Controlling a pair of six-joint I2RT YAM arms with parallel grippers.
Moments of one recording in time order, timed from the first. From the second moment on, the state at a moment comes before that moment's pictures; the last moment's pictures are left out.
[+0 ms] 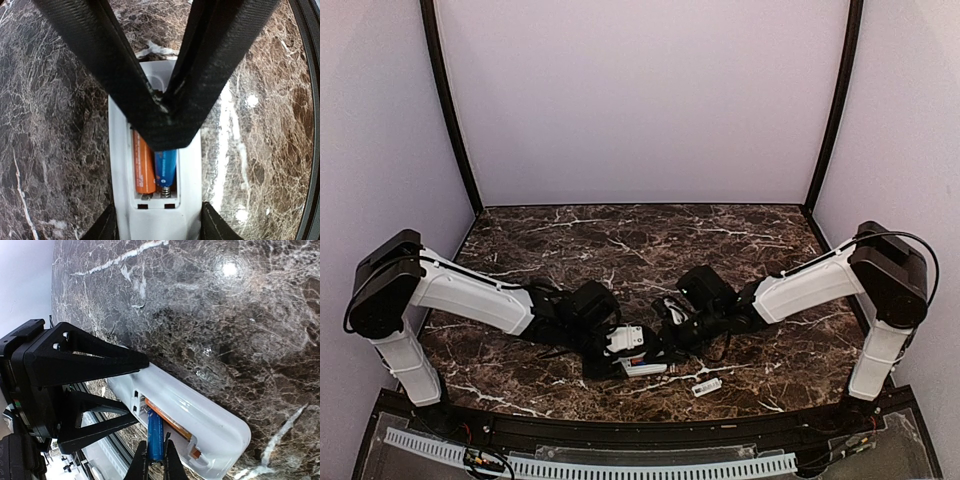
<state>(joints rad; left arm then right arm) -1.04 1.73 0.89 -0.20 0.19 0.35 0.97 1.79 0.88 0.02 -0.54 0.87</state>
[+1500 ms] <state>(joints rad) -1.05 1.76 0.87 -0.08 0.20 0.39 0.94 1.76 0.96 -0.22 -0.48 0.83</state>
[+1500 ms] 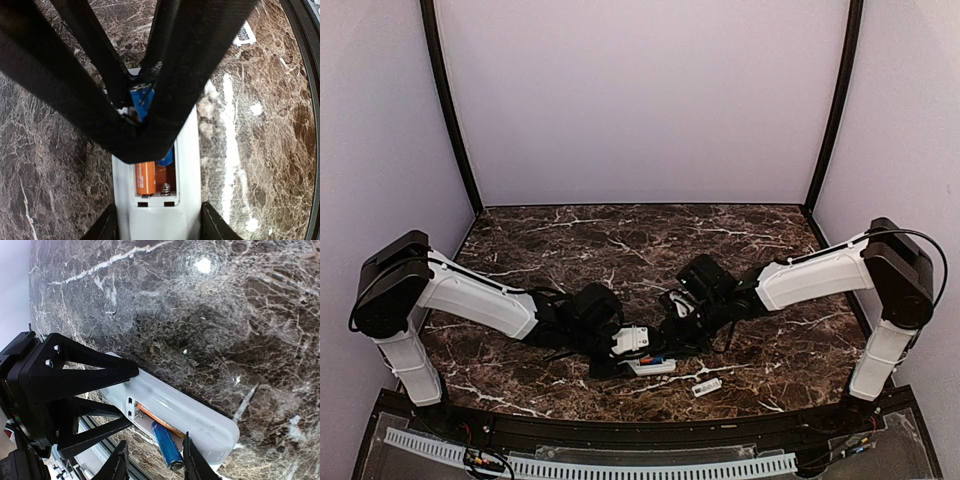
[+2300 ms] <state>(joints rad) -1.05 1.77 0.87 -0.05 0.22 0.40 0.96 1.75 1.01 -0.33 -0.46 0.80</state>
